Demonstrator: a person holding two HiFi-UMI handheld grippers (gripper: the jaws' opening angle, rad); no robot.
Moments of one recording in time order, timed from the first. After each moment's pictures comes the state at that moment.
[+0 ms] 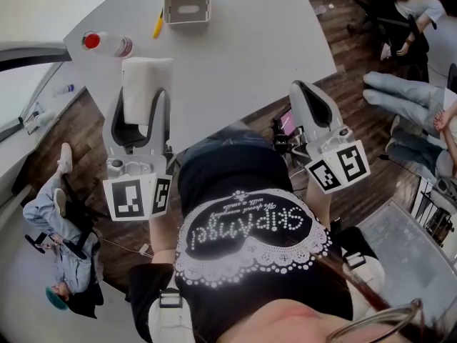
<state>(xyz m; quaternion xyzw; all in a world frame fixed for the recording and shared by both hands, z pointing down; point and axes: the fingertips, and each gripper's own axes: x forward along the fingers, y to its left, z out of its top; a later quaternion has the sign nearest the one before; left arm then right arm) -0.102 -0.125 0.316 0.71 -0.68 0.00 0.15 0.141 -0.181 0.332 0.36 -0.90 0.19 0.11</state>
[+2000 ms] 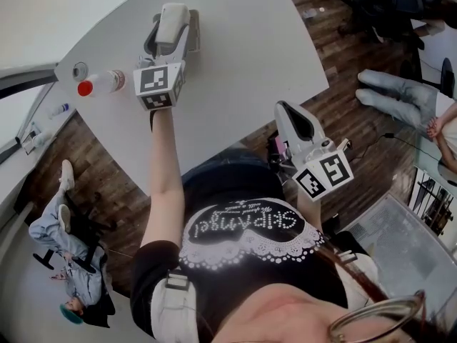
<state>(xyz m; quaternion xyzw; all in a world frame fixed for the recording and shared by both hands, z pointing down) -0.098 -0.352 0.480 0.75 -0.63 0.07 0.16 0.135 -0.214 0.370 0.38 -0.88 0.25 0.14</state>
